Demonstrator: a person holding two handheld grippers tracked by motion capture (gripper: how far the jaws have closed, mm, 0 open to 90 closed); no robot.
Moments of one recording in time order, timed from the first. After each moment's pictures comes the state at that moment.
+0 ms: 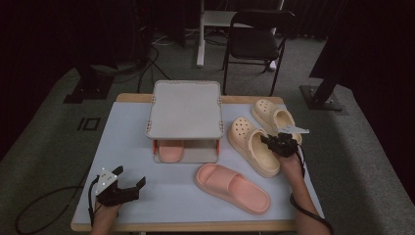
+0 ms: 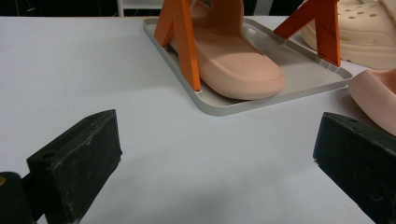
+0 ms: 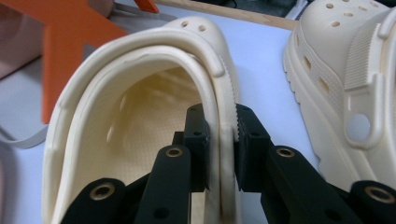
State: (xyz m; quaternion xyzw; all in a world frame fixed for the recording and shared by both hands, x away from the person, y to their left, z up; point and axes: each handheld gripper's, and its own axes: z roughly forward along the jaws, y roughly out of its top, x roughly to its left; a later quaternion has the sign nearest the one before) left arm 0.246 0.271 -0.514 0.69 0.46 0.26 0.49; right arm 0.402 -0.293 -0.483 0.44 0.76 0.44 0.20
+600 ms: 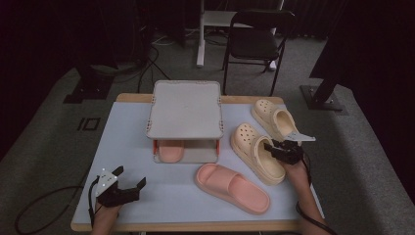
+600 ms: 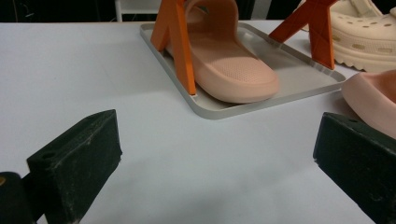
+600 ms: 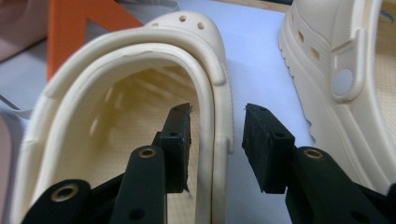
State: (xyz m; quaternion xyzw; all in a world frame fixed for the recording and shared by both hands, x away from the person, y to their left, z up) left arm 0.243 0.270 -0.513 0.69 0.46 0.26 0.50; right arm 0.385 -0.309 -0.495 0.44 0.76 0.44 0.19
